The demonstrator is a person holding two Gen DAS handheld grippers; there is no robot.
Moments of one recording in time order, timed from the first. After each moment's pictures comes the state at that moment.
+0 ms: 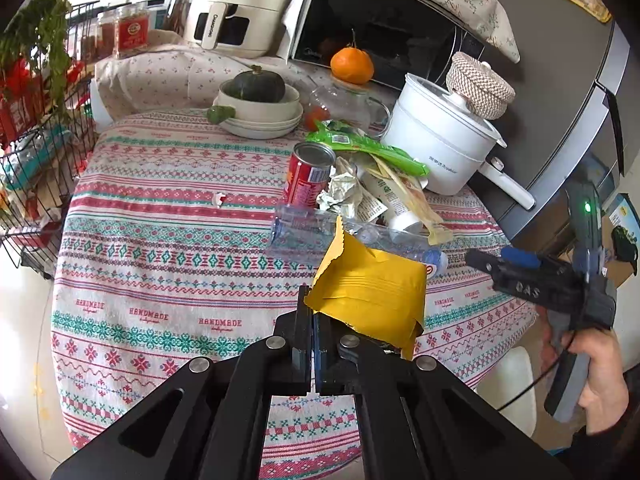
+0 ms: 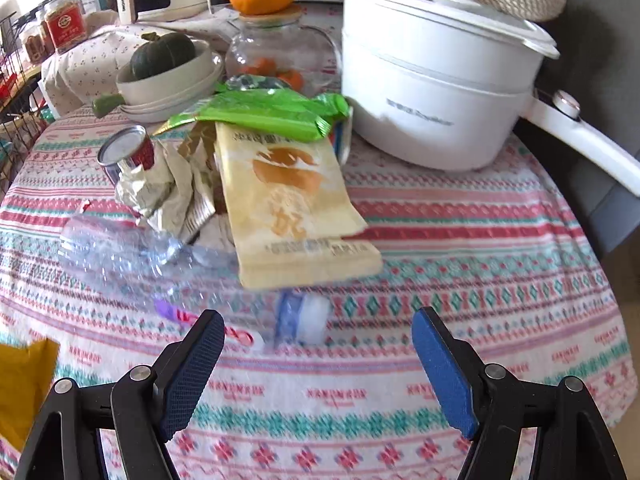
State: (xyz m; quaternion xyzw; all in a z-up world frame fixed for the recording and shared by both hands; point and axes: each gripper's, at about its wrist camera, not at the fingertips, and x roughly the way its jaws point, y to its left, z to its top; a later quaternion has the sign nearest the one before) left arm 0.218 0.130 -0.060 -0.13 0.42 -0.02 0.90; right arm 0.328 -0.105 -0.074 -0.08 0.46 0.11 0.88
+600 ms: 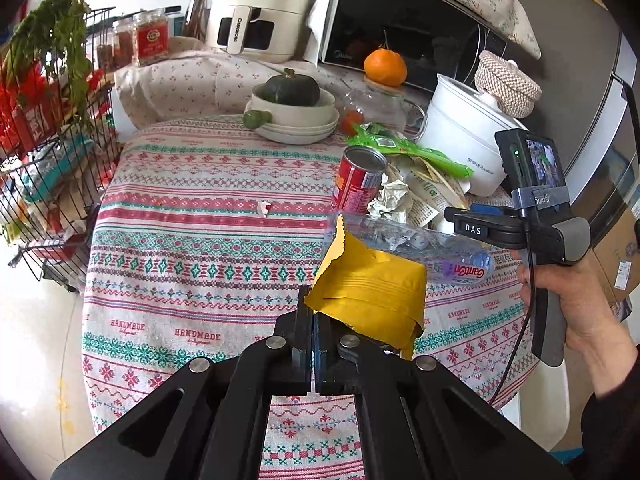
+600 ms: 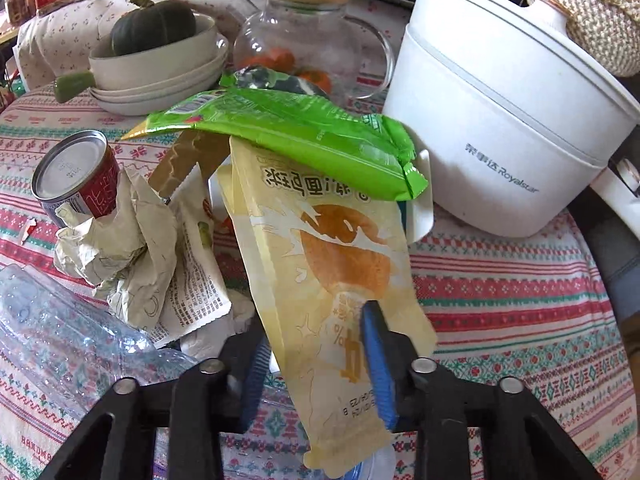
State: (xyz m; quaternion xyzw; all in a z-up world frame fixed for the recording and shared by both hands) left arm 0.228 0.165 -0.073 -0.11 0.41 0.01 0.90; right arm 0.394 -0.045 -0.116 -0.15 0.45 0.09 0.87
